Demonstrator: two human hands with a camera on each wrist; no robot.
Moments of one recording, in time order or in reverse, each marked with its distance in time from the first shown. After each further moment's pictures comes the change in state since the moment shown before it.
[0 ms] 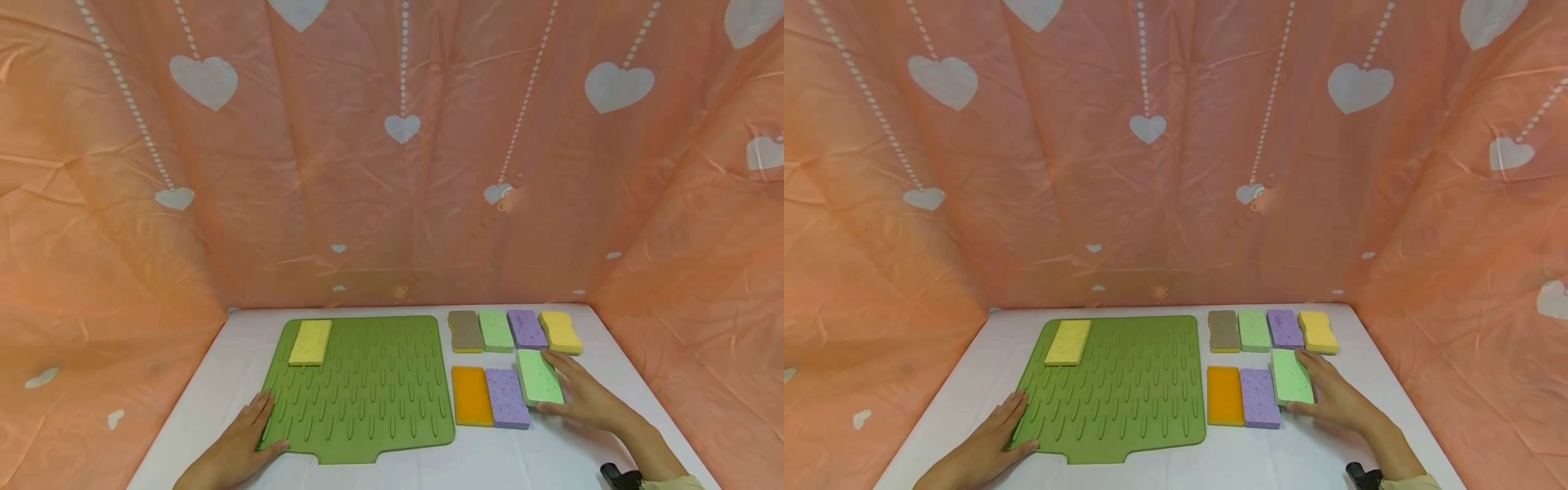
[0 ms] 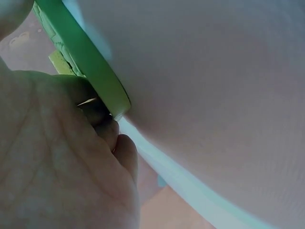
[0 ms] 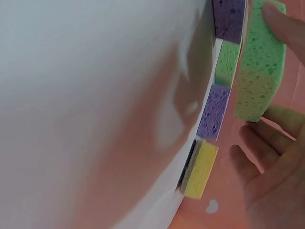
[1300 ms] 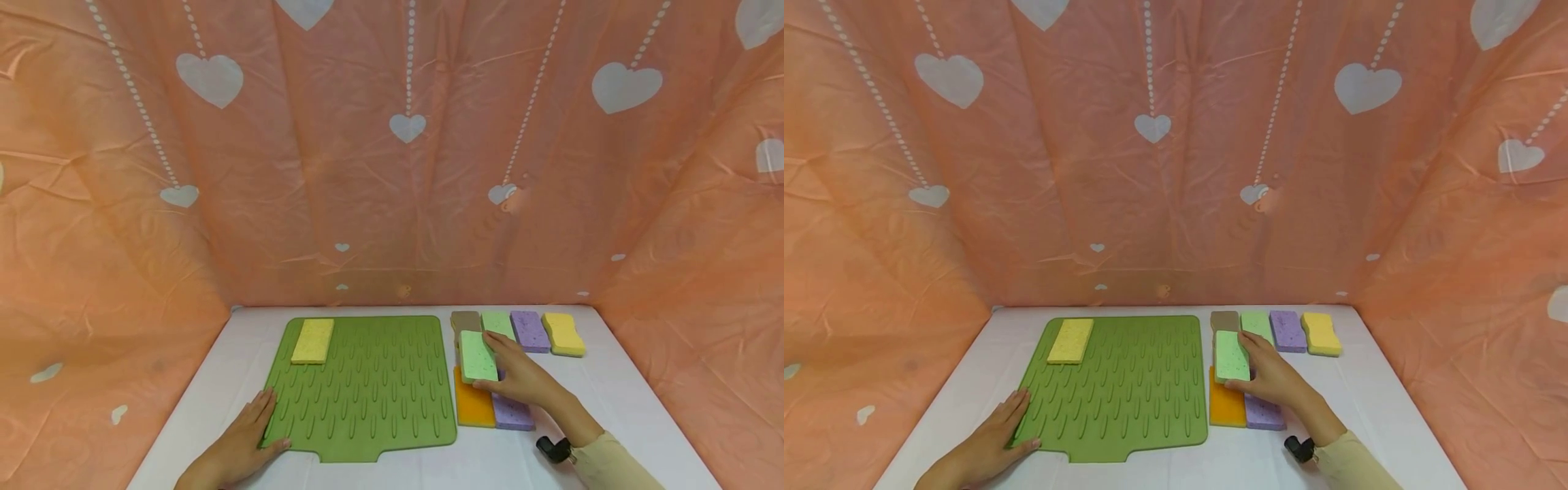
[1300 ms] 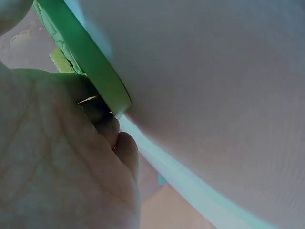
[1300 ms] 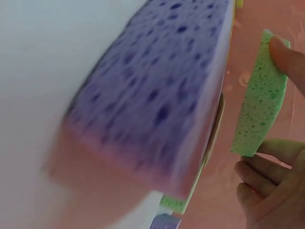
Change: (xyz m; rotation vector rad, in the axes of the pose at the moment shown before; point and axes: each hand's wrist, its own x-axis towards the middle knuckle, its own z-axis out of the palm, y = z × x) left_hand -0.001 -0.003 0.004 -0.003 0.066 0.060; right_hand 0.081 -0.062 0.051 -0.014 -0.115 0.019
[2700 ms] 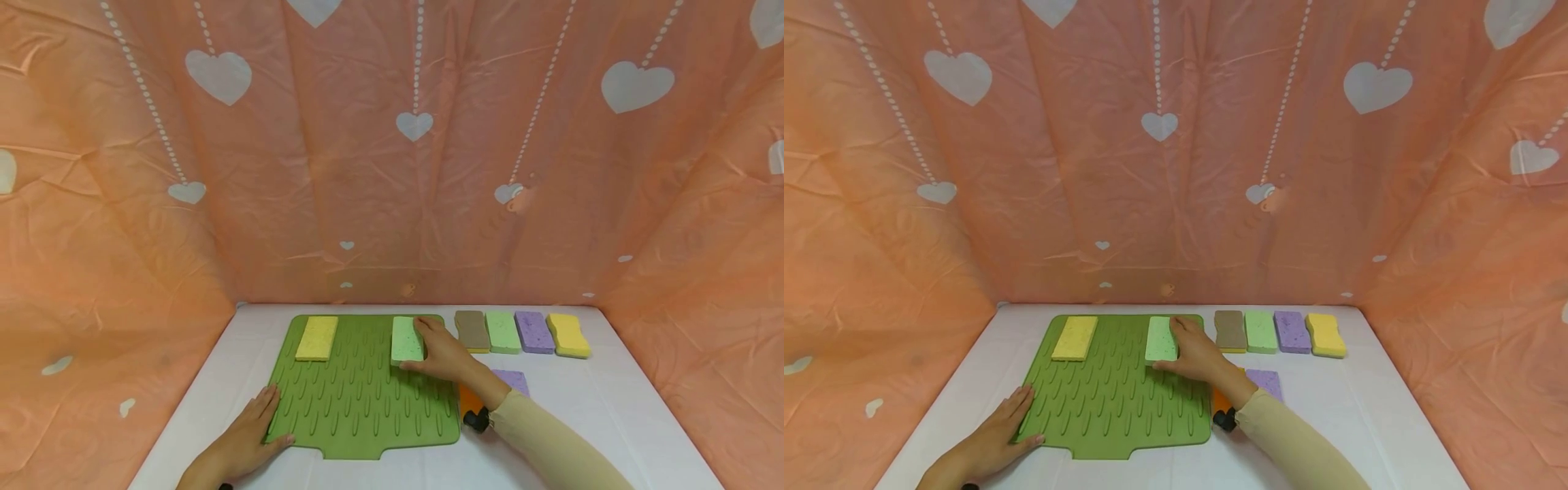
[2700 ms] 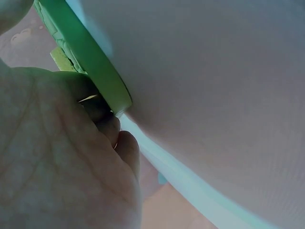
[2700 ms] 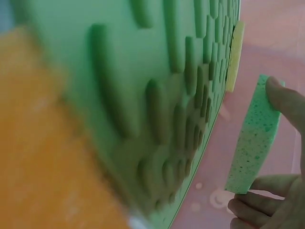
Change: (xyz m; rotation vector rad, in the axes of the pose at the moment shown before) left_hand 0.000 0.000 -0.001 0.009 -0.004 -0.014; right_hand 0.098 -0.094 0.058 -0.014 -0.056 -0.116
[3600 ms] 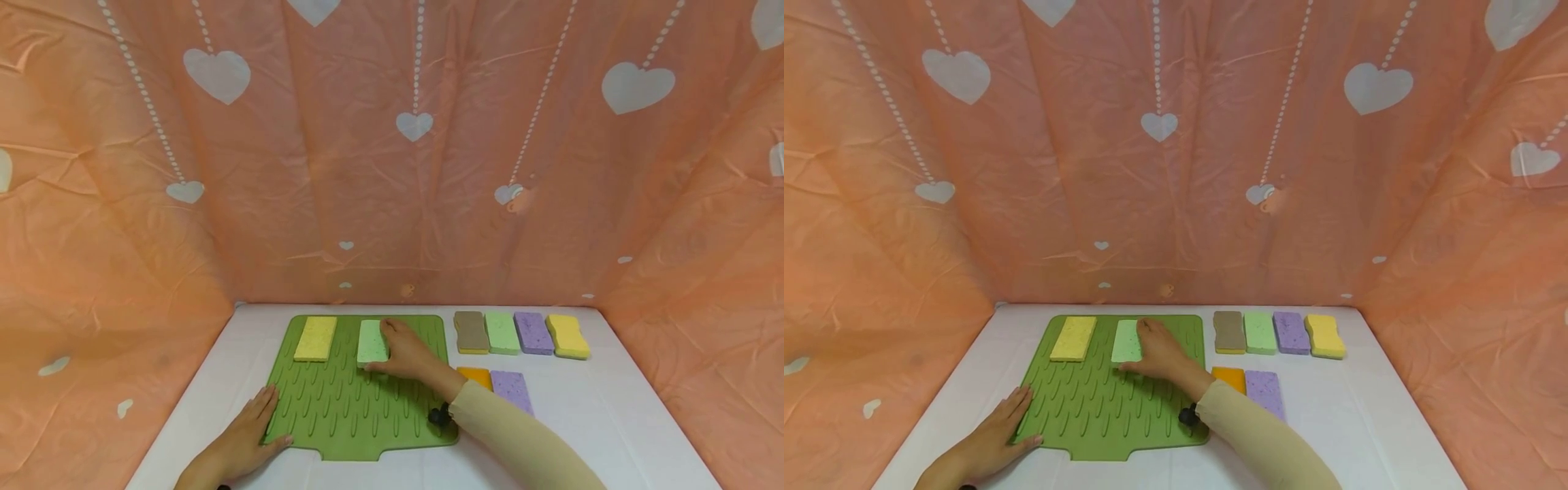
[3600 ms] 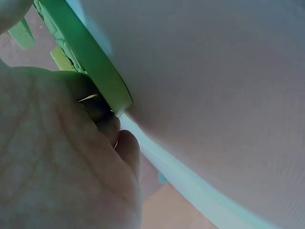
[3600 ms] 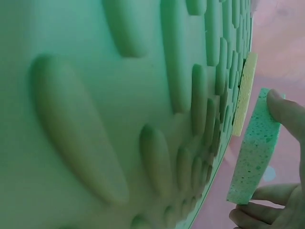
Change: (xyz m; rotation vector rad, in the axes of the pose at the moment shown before) left_hand 0.000 0.004 -0.003 0.021 -0.017 -0.008; right_hand 0.043 -0.046 0.032 -0.064 -0.040 -0.028
